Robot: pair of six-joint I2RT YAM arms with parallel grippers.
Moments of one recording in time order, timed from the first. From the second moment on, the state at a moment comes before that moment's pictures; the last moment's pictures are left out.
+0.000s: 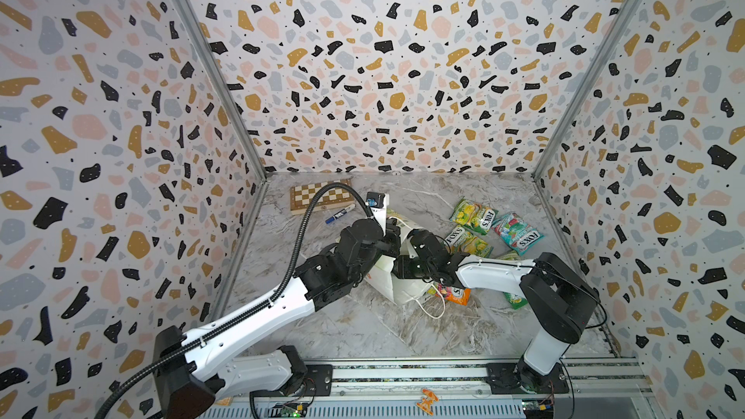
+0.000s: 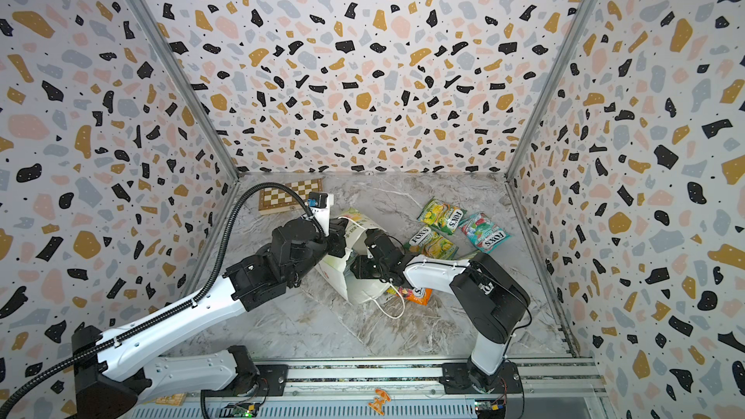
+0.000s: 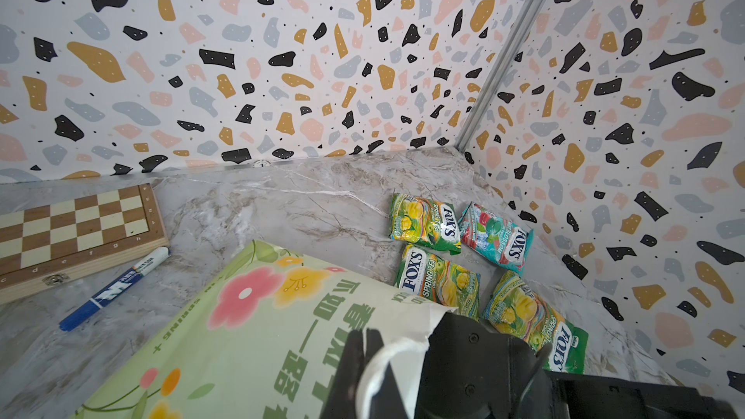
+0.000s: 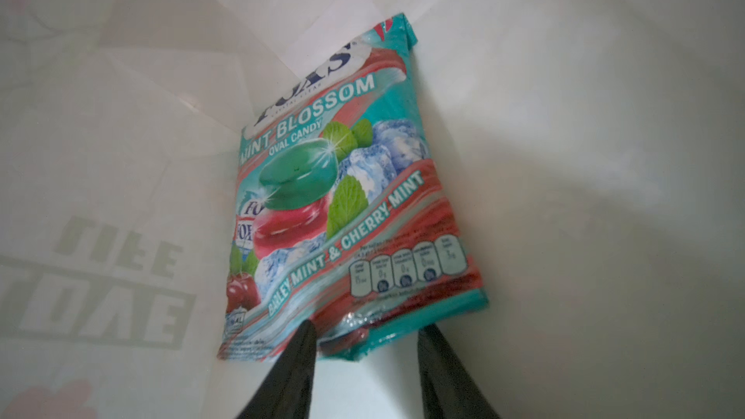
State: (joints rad) left arm -0.91 1.14 1.04 -0.19 -0.38 -0.37; right arm 0.82 1.73 0.93 0.04 -0.20 0.71
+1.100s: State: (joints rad) left arm -0.91 1.14 1.03 -0.12 -0.32 -0.43; right arm 0.84 1.75 0.96 0.08 -0.12 0.86
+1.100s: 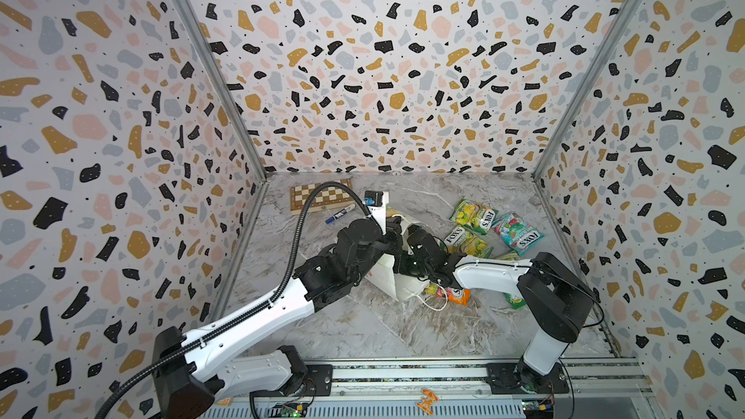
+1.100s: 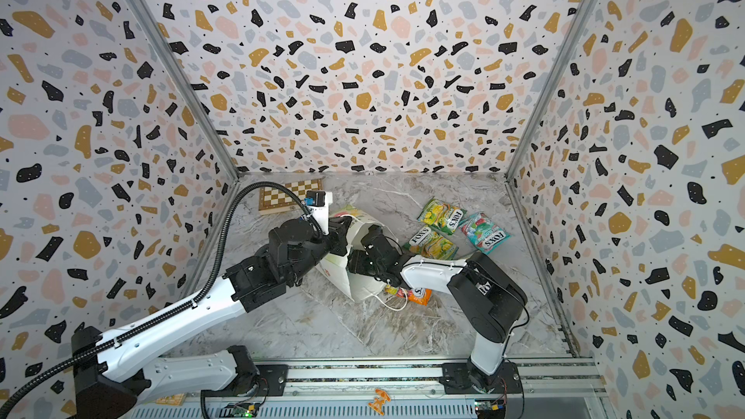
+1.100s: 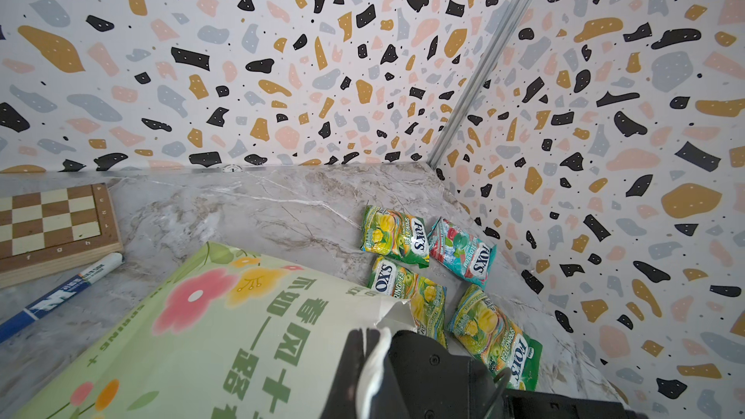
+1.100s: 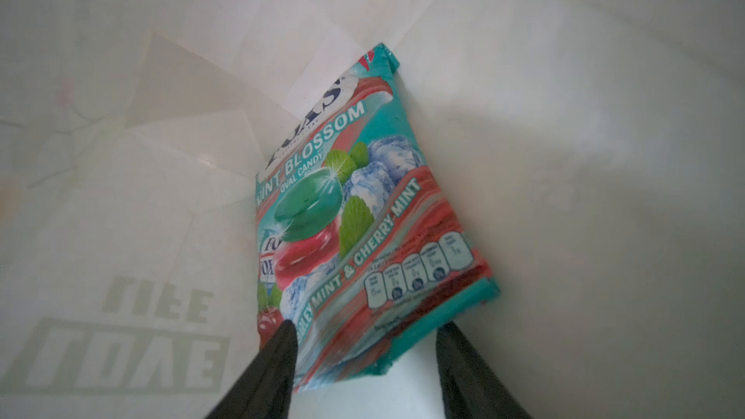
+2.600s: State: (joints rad) left arm -0.91 1.11 1.03 -0.19 -0.57 -0.43; right arm 0.83 1.35 0.83 0.18 -0.28 0.51
